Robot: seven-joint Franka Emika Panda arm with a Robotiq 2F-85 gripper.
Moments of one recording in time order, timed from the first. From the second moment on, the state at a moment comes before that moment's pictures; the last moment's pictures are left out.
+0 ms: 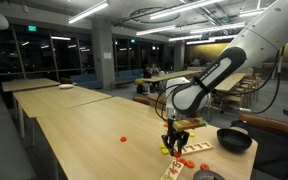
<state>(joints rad) 0.07 0.06 0.07 -2.38 0.12 2.36 0.48</state>
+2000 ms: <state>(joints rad) 0.09 0.05 0.08 -2.42 0.10 2.36 0.50</state>
